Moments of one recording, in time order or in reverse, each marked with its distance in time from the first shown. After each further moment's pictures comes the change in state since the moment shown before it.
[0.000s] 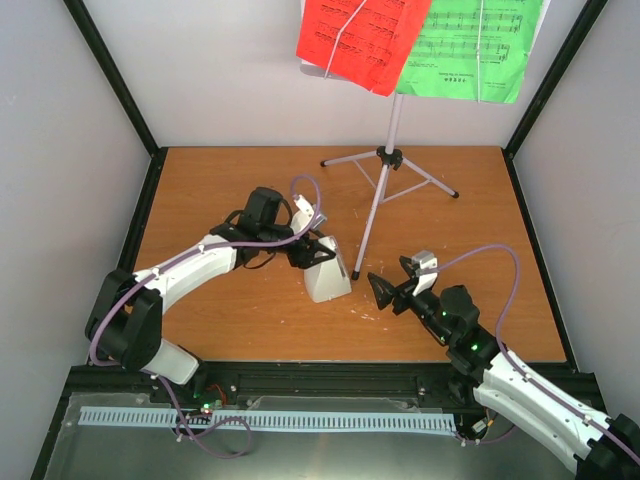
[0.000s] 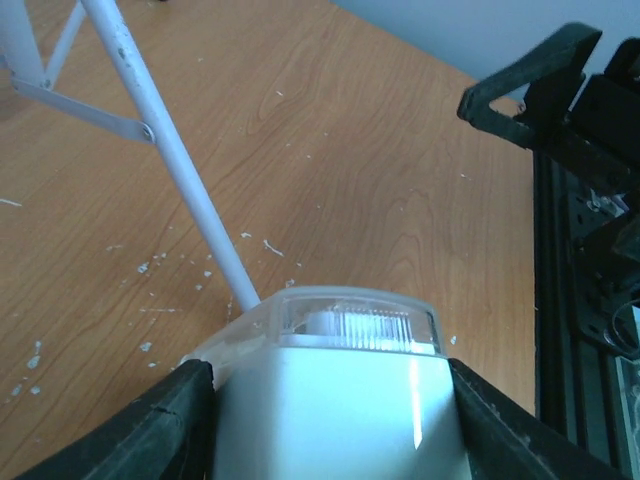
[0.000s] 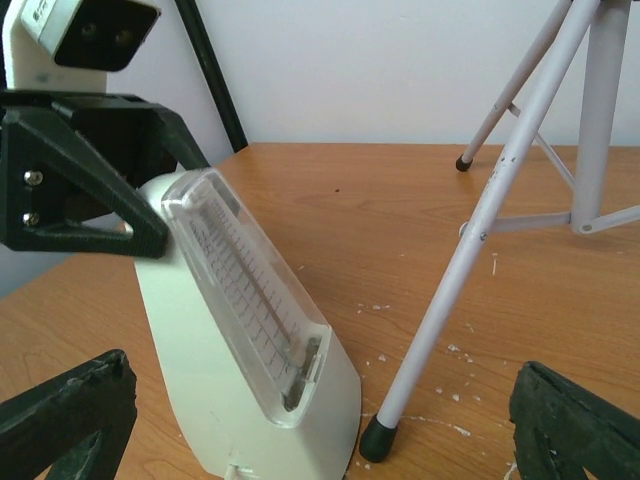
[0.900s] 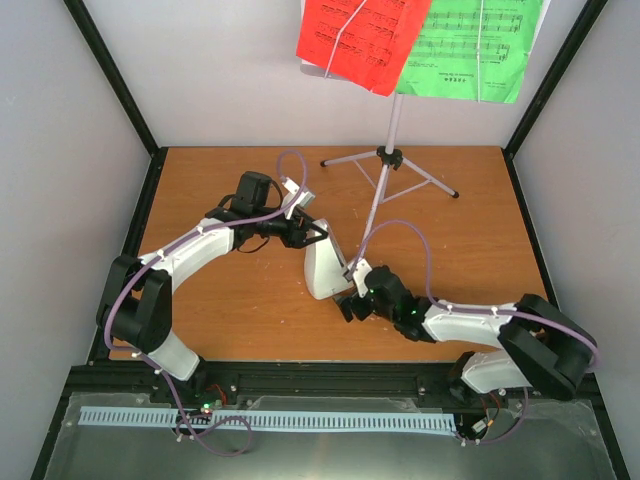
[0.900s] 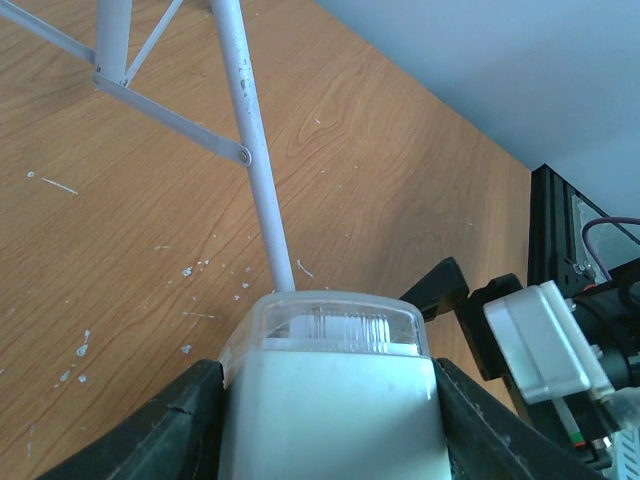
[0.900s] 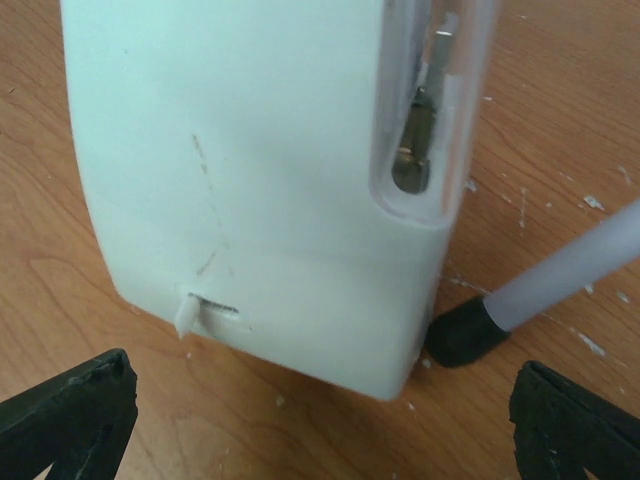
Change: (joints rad) left arm 0.124 0.102 0.107 -0.029 0.097 -0.089; right arm 0.198 0.780 0.236 0.011 0.086 -0.187
